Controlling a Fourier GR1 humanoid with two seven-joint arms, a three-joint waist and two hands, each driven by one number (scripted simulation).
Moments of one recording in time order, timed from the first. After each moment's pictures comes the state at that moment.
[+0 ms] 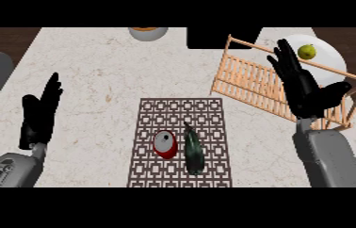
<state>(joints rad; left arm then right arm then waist) -0.19 0.56 -0.26 -1.31 0.30 0.44 0.07 -0.35 -0.23 -0.01 -1.38 -0.14 -0.04 -0.02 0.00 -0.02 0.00</state>
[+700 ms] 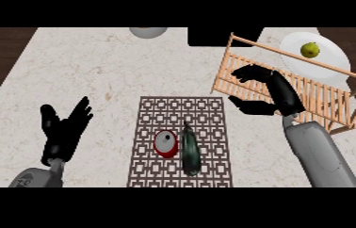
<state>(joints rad) -0.10 0.43 -0.26 -1.28 0.45 0.25 0.16 -0.42 -0.28 0.14 -1.25 0.09 0.04 -0.04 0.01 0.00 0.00</state>
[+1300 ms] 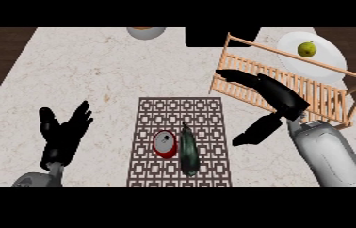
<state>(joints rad) -0.07 0.41 -0.23 -1.29 0.44 0.22 0.18 -0.44 -0.36 0.25 -1.49 0.01 0.39 0.16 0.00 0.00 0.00</state>
